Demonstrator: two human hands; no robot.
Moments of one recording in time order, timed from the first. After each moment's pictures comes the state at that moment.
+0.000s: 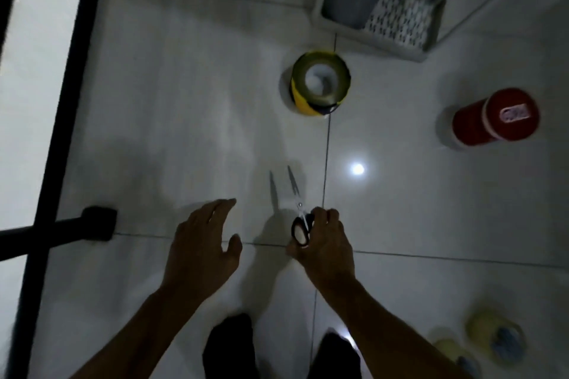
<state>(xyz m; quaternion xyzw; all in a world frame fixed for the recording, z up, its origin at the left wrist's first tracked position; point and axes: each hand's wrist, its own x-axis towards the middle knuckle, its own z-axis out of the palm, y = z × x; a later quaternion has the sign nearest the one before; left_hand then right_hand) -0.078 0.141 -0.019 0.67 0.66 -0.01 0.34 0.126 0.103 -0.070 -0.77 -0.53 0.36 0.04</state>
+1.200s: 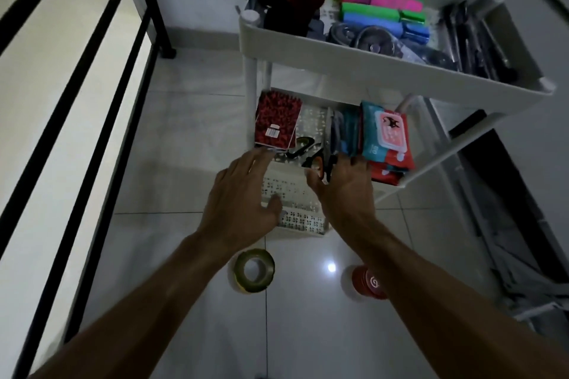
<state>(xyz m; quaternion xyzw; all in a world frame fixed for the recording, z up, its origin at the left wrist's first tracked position) 0.126 0.505 0.356 0.81 0.50 0.21 0.24 0.303 0.484 0.347 -0.82 -0.53 0.12 0.18</state>
